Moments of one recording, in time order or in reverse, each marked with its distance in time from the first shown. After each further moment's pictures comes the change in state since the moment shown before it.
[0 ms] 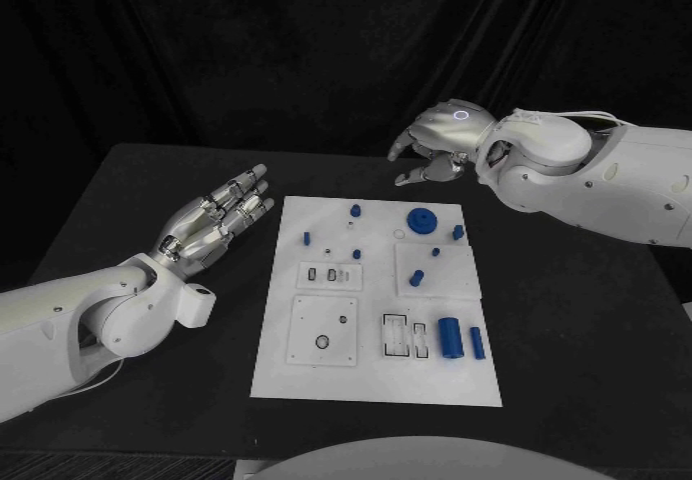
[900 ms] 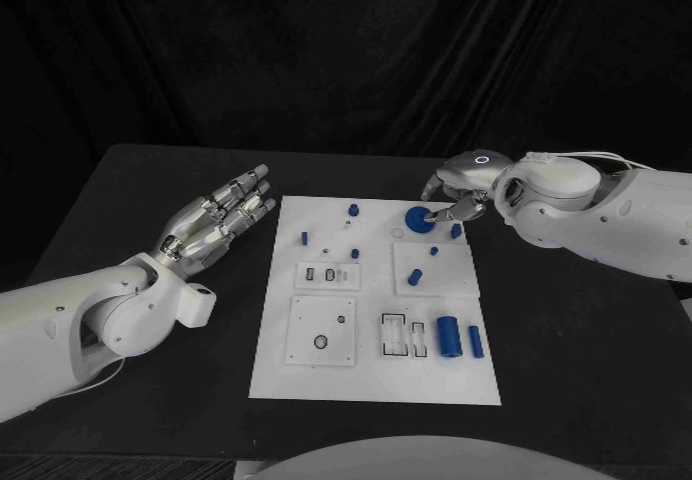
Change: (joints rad) left arm 0.000 0.014 0.000 -0.013 0.000 0.014 0.000; left_hand 0.005 0.005 0.007 -0.007 0.004 0.009 0.002 0.004 0.001 0.004 0.003 0.000 -0.001 -0.002 0.012 0.000 0.000 0.000 -0.004 0.011 0.000 0.000; right arm -0.103 -0.094 -0.001 0.034 0.038 0.160 -0.135; right_hand -0.081 -0.047 0.068 0.032 0.153 -0.042 0.019 -0.044 0.030 0.011 0.004 0.013 0.006 0.003 -0.021 0.011 0.003 -0.030 0.019 -0.013 0.168 0.017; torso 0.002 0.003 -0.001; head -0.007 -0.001
